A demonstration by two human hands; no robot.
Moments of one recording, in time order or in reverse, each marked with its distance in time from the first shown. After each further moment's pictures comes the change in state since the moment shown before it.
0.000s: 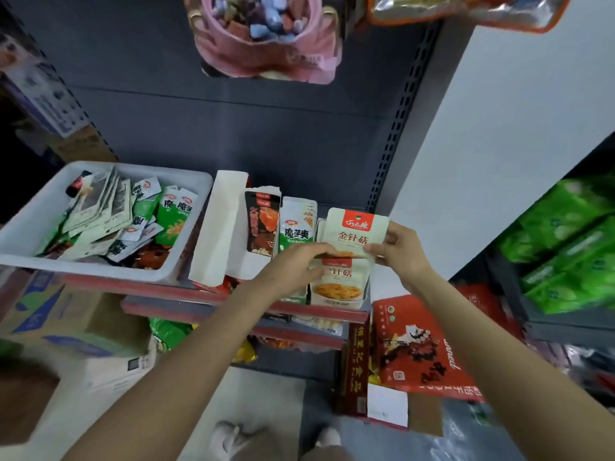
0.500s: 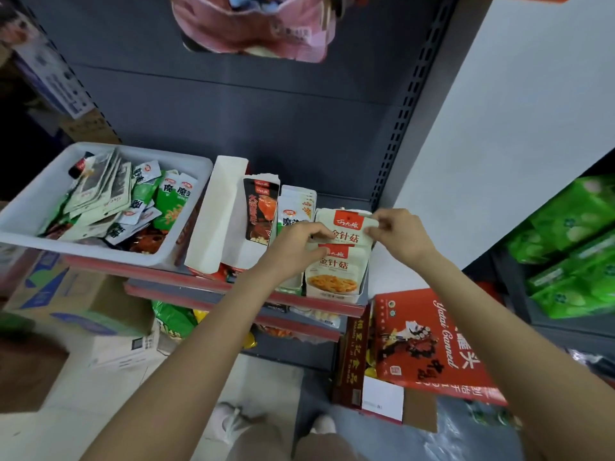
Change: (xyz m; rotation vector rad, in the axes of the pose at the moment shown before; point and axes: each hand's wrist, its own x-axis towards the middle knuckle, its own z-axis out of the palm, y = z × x) left_hand 0.014 0.012 0.004 -0.134 0.197 -0.089; right_hand 0.019 -0.015 -0.014 -0.702 -0.091 -0.226
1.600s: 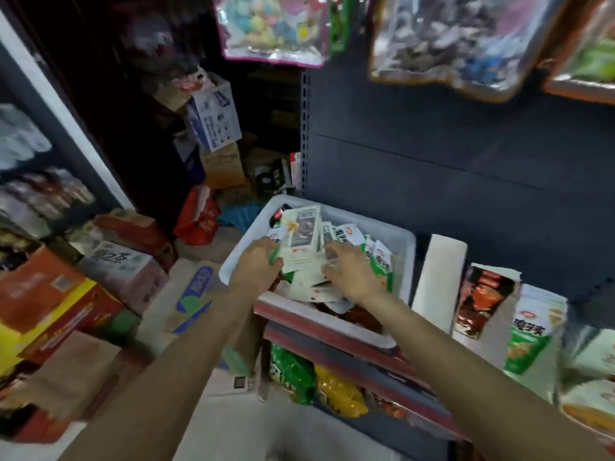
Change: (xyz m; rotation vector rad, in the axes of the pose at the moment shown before) left_hand -0.095 -0.289 -0.356 0.181 0.377 -0.398; right_hand 0.107 -0.377 0.284 -0.071 -0.223 -0.306
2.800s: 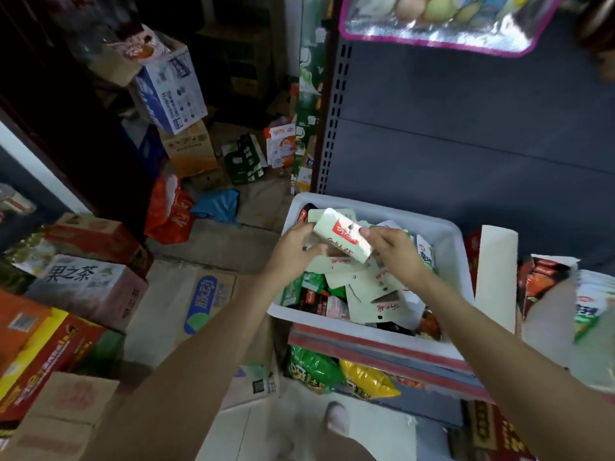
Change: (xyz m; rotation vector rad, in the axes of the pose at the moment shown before) left_hand 0.107 -0.054 -0.018 -0.353 -0.238 0.341; right_hand 0.068 -0.041 0.016 0.407 0.157 0.235
